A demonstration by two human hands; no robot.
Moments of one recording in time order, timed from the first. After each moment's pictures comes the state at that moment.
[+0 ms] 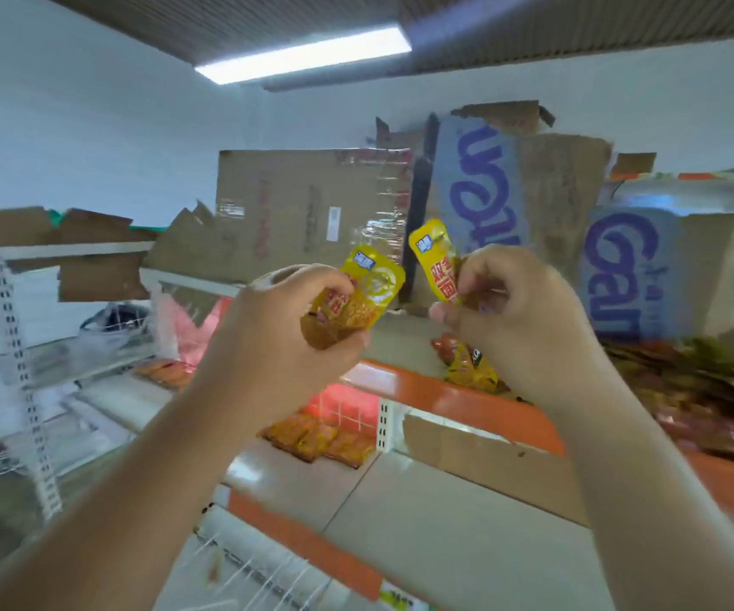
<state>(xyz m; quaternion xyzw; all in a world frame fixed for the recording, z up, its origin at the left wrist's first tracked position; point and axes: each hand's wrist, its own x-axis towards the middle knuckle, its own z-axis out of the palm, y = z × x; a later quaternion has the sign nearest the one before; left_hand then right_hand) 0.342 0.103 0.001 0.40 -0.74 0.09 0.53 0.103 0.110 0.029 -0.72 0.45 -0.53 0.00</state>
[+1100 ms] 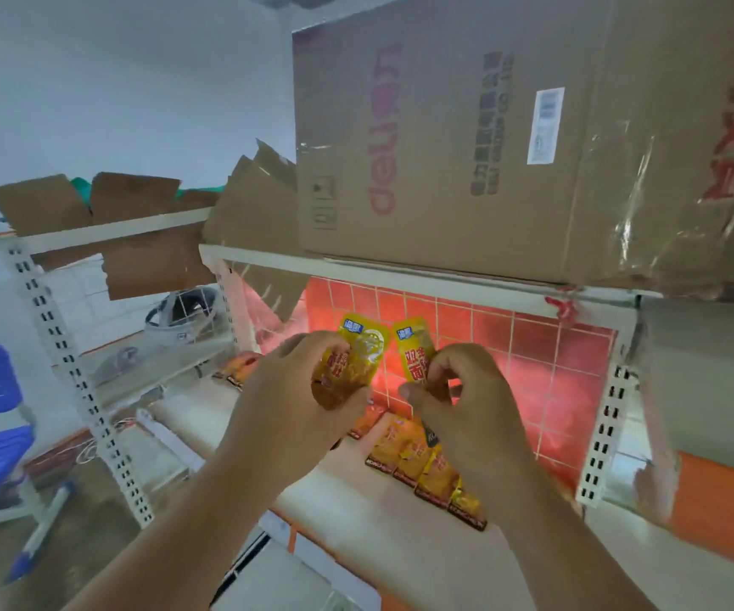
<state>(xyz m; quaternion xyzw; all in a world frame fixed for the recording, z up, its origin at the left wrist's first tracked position) 0.581 -0.200 -0.130 0.55 -0.73 0.00 0.41 0.370 -0.225 -0.165 -0.67 0.46 -0.56 0.18</state>
